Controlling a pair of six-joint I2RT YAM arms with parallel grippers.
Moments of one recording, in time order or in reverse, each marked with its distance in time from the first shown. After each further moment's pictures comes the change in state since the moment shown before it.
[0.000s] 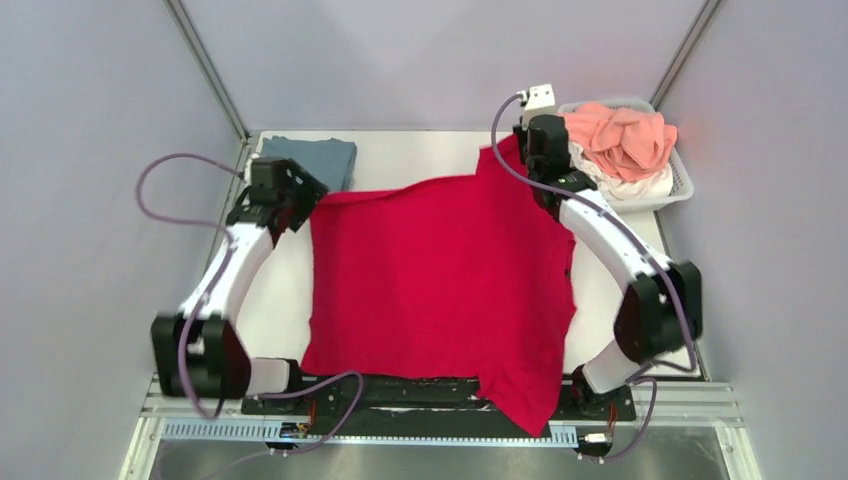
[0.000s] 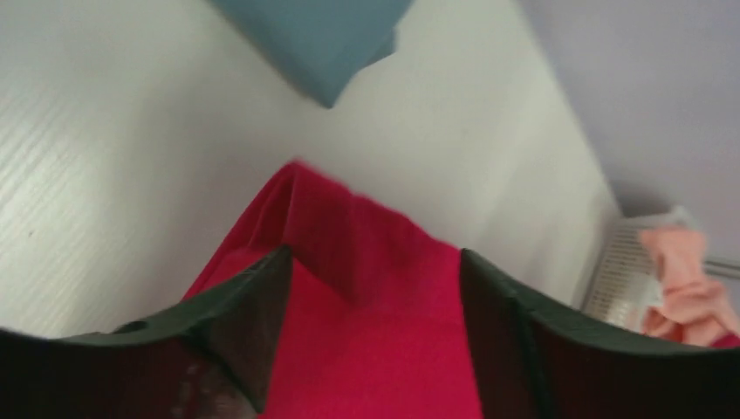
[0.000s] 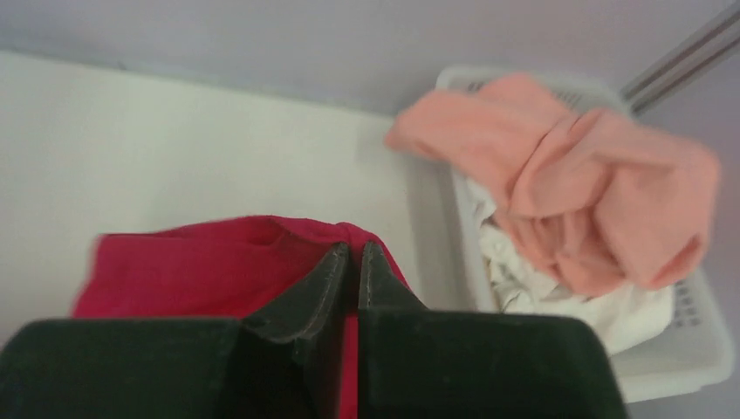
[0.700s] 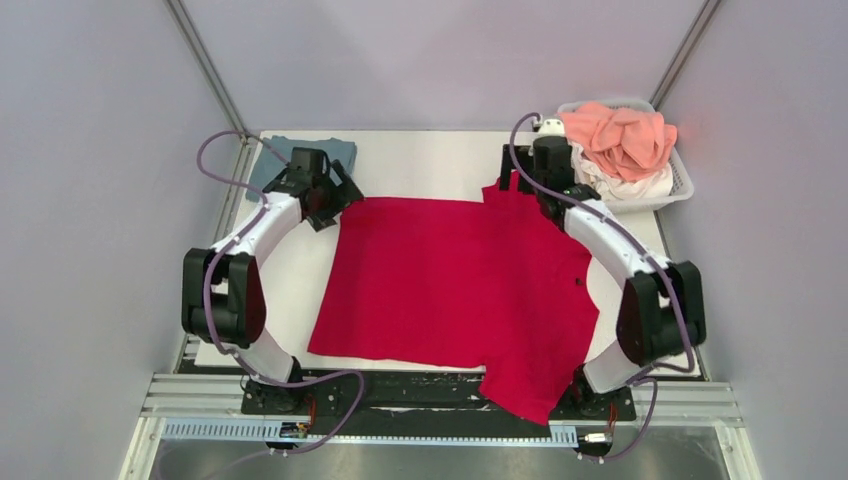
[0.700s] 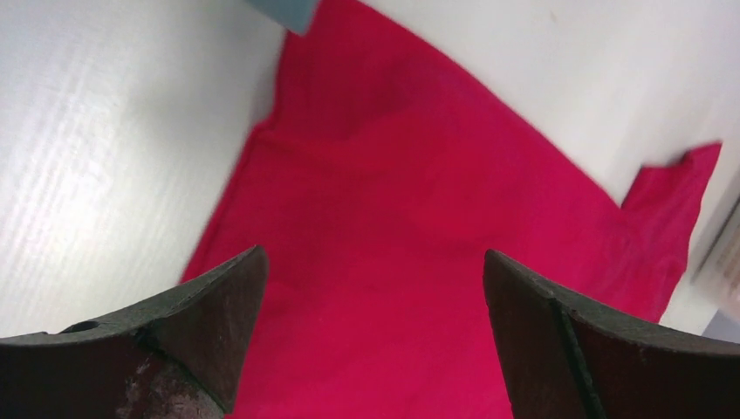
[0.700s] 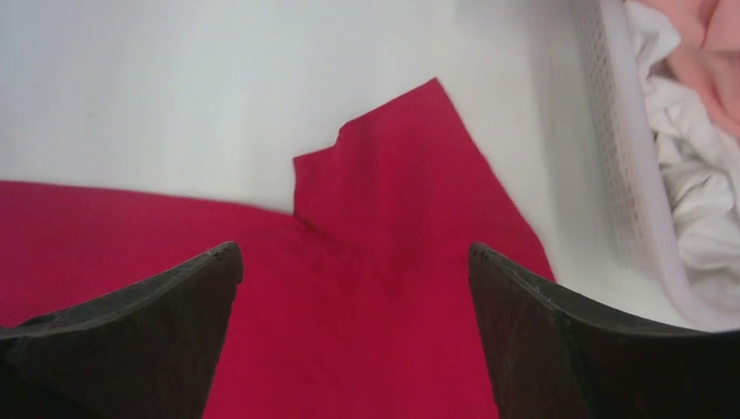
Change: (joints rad) left arm -0.074 0.503 0.195 -0.059 0.089 0.108; right arm -0.100 0.157 -0.110 -0.104 -0.230 0.315
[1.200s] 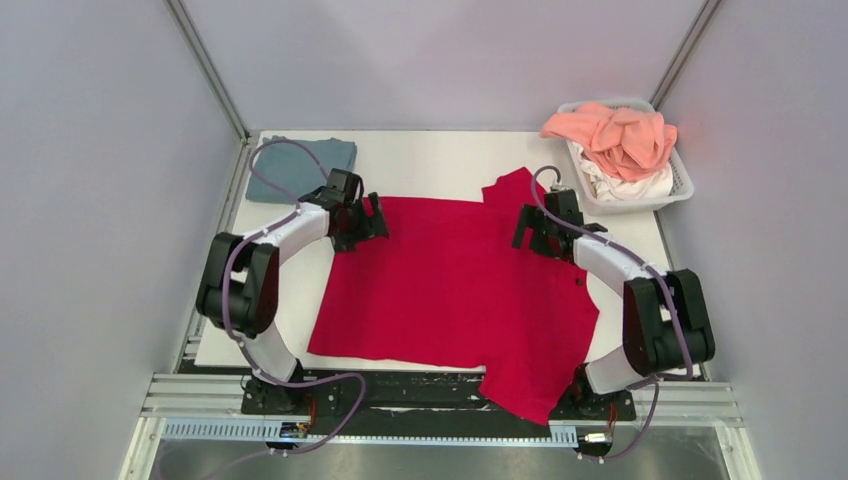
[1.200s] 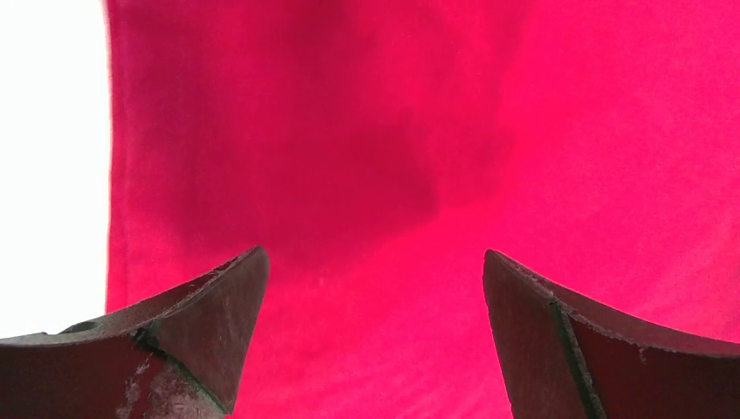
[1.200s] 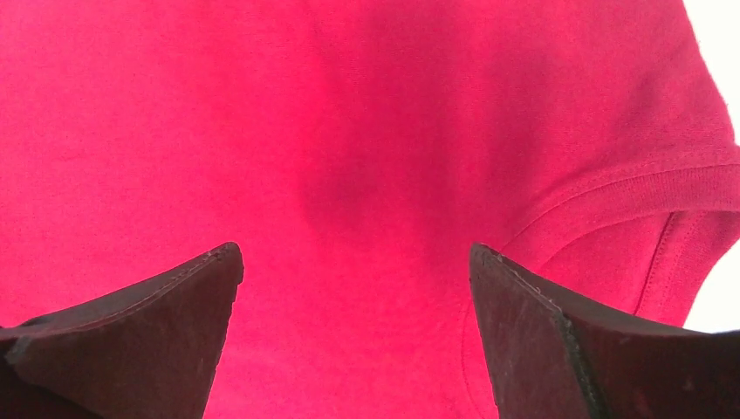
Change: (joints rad) left arm -0.192 0.003 -0.134 0.021 0.014 0.167; right arm -0.078 -0.180 -0.423 -0.129 -0.162 0.274
